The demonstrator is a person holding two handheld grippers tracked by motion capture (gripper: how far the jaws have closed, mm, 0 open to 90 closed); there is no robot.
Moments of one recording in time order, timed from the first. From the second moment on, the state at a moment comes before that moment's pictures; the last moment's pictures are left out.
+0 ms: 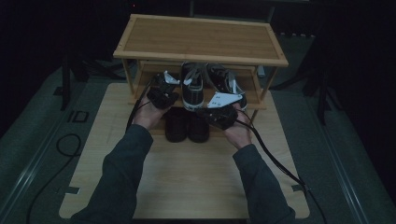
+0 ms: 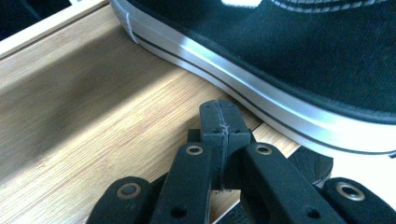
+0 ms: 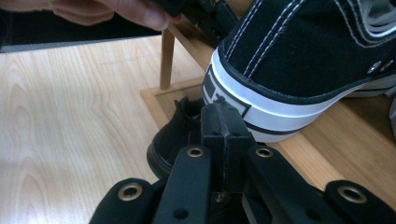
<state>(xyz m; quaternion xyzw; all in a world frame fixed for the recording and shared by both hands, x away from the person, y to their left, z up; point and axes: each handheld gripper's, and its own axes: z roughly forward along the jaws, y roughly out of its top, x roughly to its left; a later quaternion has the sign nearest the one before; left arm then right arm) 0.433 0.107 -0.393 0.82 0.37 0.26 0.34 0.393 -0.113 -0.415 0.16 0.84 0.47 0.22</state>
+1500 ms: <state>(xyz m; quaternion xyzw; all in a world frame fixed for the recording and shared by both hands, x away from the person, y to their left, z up) 0.435 0.109 -0.392 0.83 0.37 0.25 0.34 0.394 -0.170 -0.406 0.19 0.86 0.43 0.18</state>
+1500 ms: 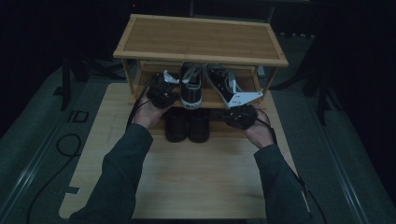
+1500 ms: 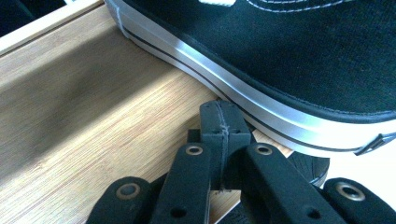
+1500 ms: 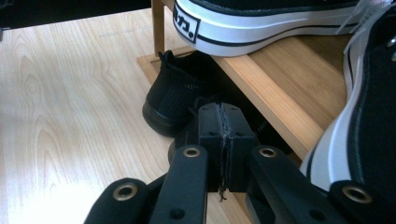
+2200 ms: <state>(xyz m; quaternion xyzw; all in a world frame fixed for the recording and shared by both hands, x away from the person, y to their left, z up) 0.435 0.111 -0.393 0.82 0.37 0.25 0.35 0.389 -0.217 -0.405 0.20 0.87 0.41 0.19</state>
